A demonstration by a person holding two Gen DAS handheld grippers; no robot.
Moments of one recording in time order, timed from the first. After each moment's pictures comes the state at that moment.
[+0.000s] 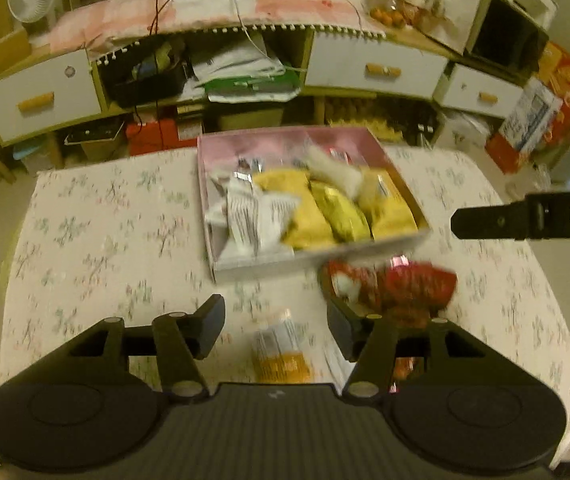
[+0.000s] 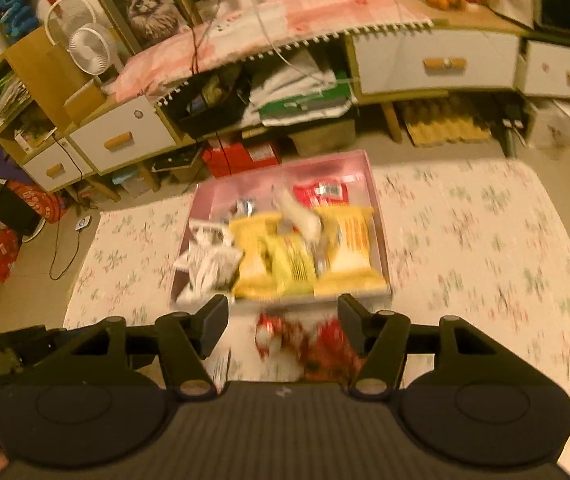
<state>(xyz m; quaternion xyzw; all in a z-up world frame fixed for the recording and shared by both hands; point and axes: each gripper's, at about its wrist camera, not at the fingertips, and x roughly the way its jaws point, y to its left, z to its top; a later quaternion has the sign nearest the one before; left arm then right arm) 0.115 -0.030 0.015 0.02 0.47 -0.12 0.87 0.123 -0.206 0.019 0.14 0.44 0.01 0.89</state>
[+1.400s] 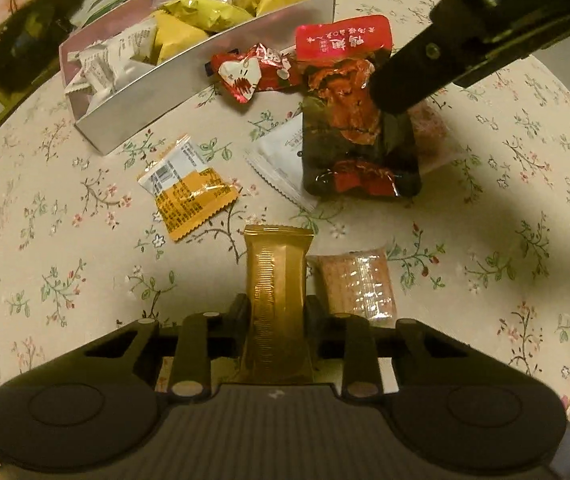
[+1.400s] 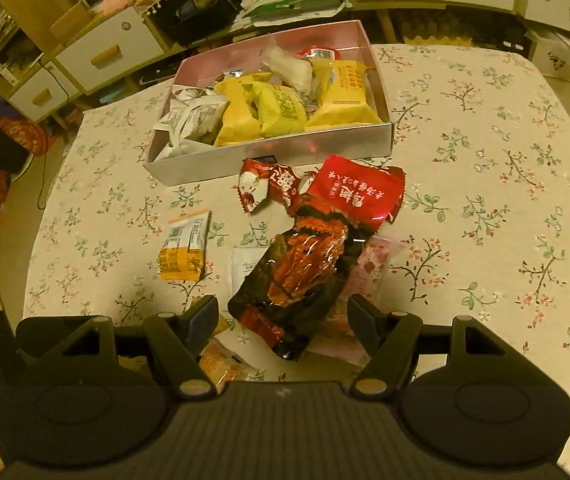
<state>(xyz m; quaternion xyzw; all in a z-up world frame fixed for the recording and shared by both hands) 0.062 -0.072 -0.095 0.21 0.54 -0.22 0.78 0.081 -0.188 -0.051 0.12 0.53 0.02 0.84</state>
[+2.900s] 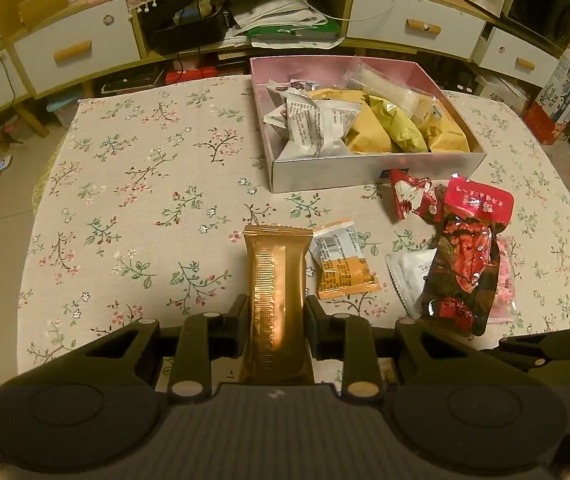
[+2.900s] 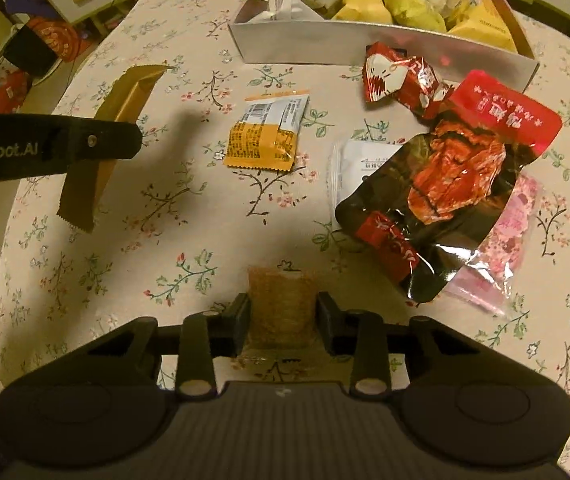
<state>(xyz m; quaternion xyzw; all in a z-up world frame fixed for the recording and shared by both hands) 0.085 0.006 -0.032 0.03 0.51 -0.07 0.86 0.079 -0.104 -0.108 0.03 0.58 0.09 0.81</state>
